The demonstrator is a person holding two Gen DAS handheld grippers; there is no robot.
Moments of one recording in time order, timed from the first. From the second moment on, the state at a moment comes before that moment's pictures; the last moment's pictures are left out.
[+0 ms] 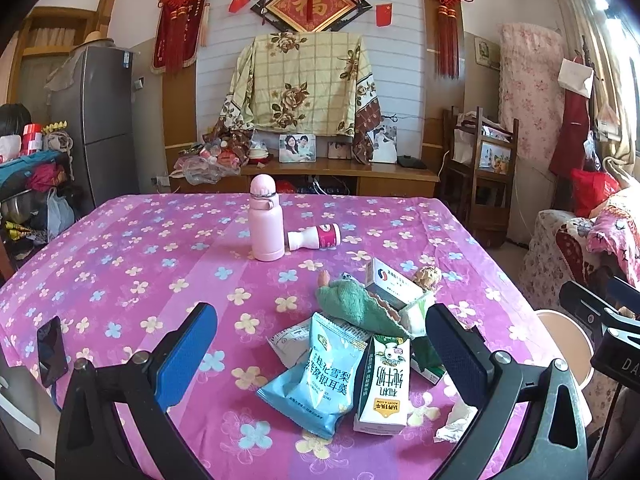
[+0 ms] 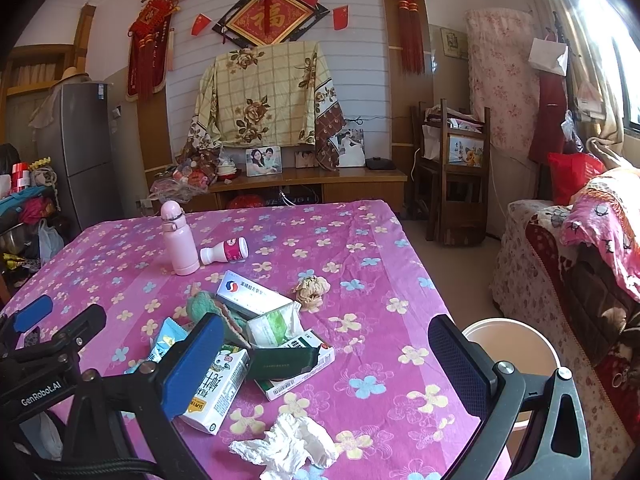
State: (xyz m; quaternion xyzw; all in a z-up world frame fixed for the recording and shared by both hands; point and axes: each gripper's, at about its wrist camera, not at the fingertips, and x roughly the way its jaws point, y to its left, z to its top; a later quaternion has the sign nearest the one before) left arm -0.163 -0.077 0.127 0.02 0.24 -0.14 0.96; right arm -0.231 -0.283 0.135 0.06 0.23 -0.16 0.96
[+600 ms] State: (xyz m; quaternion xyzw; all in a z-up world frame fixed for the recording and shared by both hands) left arm -0.163 -0.077 0.119 0.02 0.25 -0.14 0.96; right arm -0.227 -0.281 0.115 0.07 0.25 -0.16 0.95
